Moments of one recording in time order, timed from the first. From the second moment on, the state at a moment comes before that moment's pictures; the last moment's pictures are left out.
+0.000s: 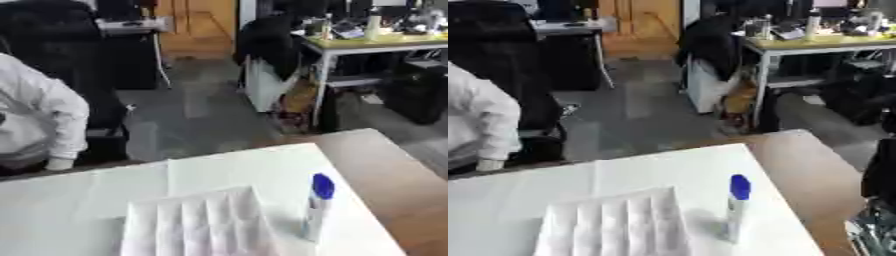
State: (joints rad) left arm -0.29 0.50 -0.07 -1.98 0.47 -0.60 0.28; right arm -0.27 -0.53 -0.05 -1.98 -0.15 -0.53 -0.67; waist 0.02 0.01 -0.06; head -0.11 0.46
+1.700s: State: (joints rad) left arm -0.27 0.50 -0.07 -1.98 0.47 -0.60 0.28; right arm -0.42 -0.71 0.03 -1.66 0.34 0.28 -0.38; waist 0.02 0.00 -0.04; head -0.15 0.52
